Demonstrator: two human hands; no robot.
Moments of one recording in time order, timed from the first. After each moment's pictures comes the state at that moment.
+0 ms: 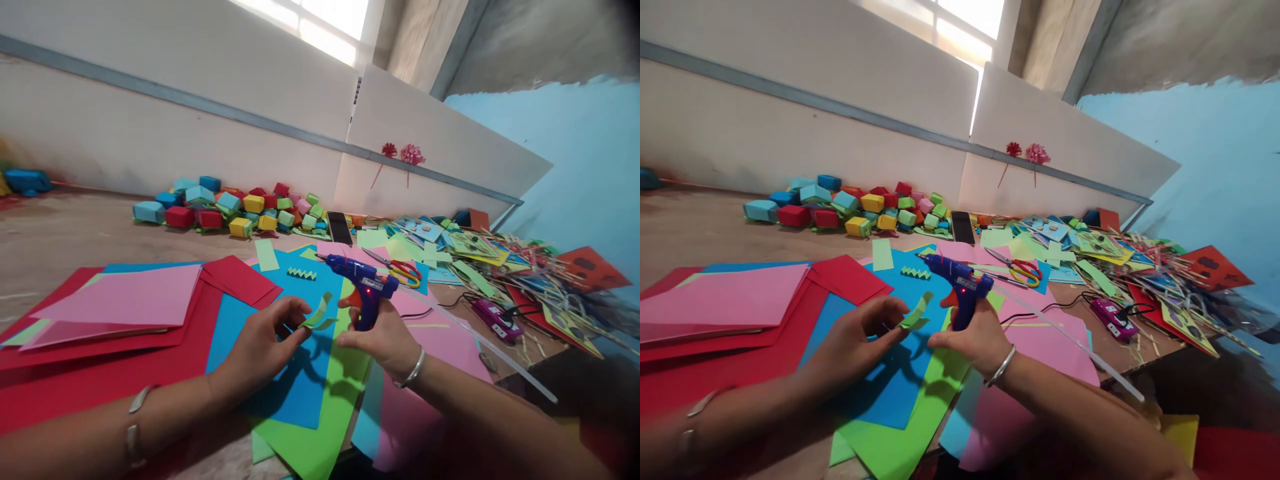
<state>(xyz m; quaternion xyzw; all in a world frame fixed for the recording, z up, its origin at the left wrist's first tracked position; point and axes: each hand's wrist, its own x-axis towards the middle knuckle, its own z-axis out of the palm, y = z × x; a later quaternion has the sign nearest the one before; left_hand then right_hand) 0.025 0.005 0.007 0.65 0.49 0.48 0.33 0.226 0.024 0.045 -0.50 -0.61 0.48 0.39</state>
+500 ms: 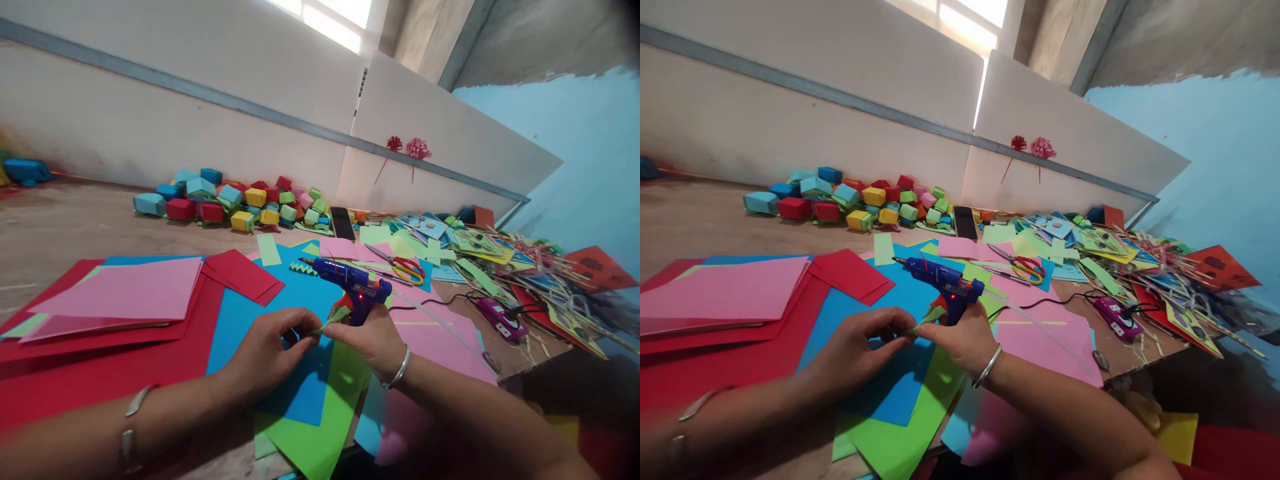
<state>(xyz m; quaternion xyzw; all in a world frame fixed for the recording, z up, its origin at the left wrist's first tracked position) 0.027 -0.002 0.010 0.70 0.47 0.44 0.31 0.207 0.025 0.040 -0.48 -0.62 0.48 0.40</state>
